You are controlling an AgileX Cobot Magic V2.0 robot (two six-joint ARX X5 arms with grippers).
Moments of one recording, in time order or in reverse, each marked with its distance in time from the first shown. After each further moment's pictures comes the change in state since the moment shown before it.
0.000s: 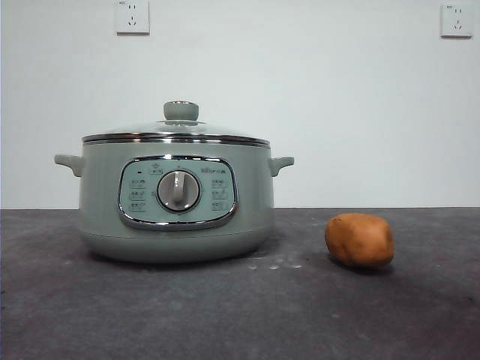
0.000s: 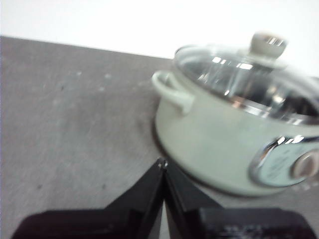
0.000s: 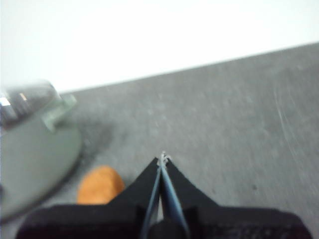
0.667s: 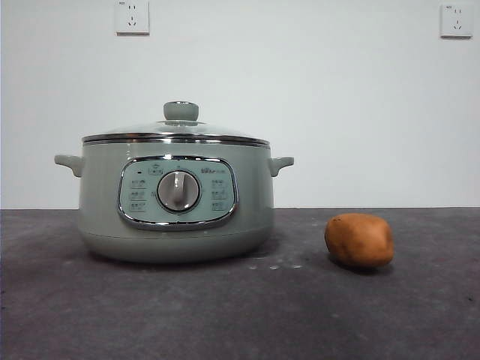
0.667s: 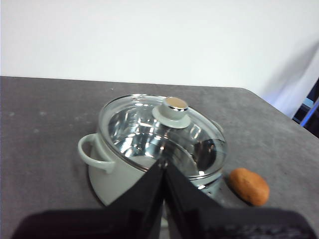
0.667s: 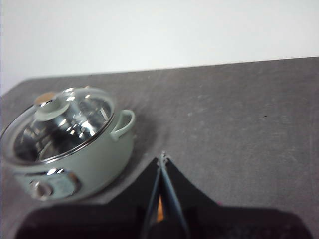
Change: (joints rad) left arm -0.020 0.293 0.539 -0.274 0.197 -0.006; right arm 0.000 0.456 0.699 -0.452 -0.174 -0.117
